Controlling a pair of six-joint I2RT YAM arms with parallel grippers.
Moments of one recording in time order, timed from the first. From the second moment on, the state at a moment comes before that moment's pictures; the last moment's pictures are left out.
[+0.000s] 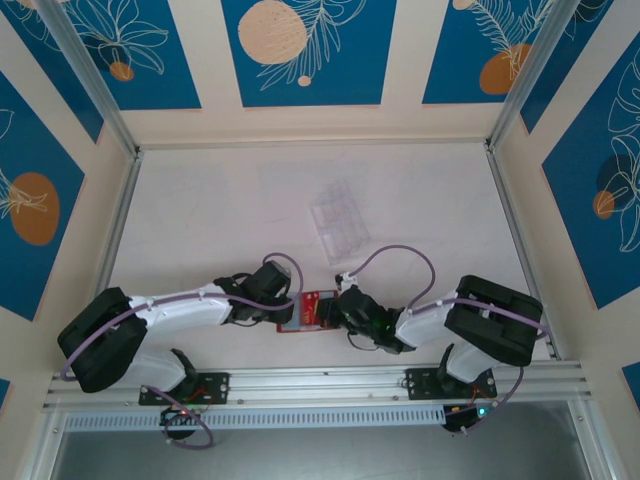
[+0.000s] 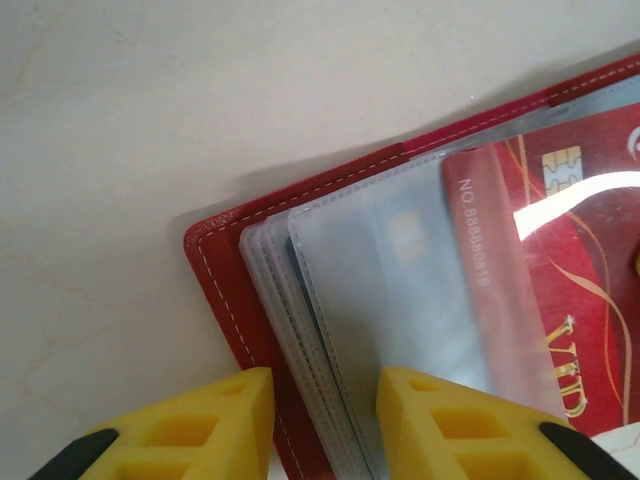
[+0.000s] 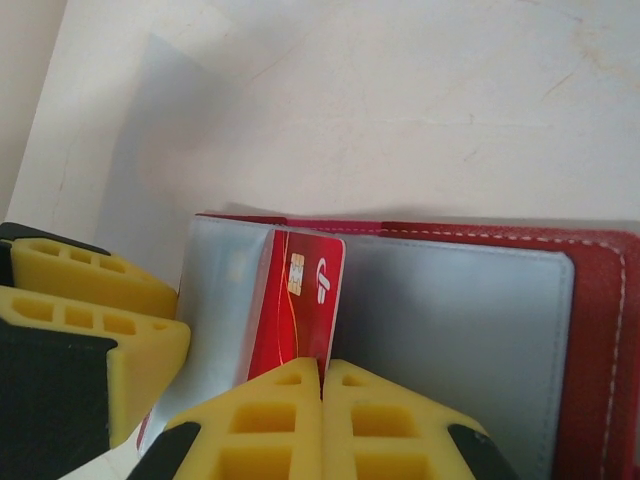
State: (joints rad) left arm -0.86 1.37 0.60 -0.37 0.00 -0.61; right arm 1.07 1.54 0.33 0.60 0.14 0.98
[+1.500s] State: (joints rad) left arm -0.75 1.27 0.60 -0.50 0.04 -0.60; right arm 1.02 1.67 0.44 0.62 -0.07 0.97
